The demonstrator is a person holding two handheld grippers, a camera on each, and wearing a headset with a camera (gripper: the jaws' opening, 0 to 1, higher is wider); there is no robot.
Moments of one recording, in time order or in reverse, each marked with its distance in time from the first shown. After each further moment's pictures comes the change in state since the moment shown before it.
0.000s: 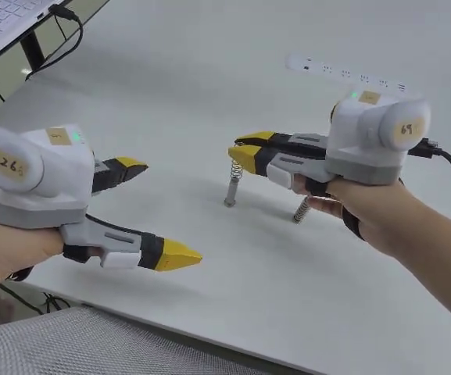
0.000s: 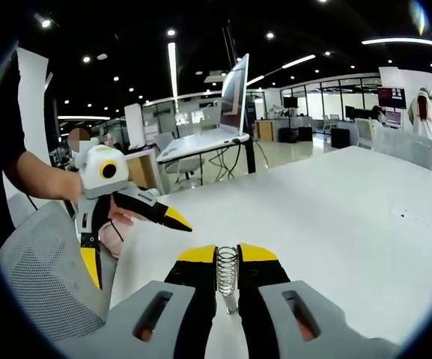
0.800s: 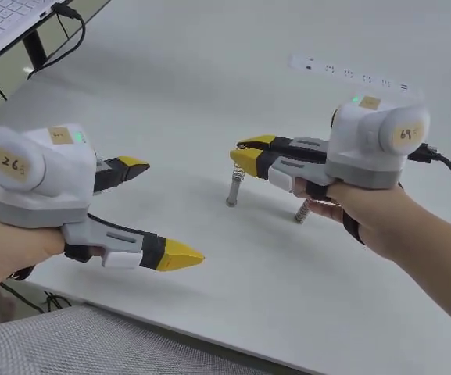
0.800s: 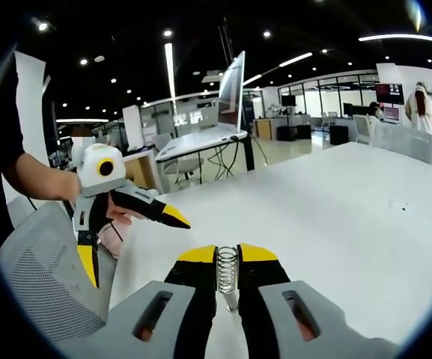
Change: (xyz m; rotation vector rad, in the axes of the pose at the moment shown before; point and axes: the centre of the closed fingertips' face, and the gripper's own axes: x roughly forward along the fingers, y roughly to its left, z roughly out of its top) left arm -0.001 -0.001 0.000 -0.001 -0.003 -0.002; right arm 0.002 -0.001 -0.007 0.023 0.002 -0.002
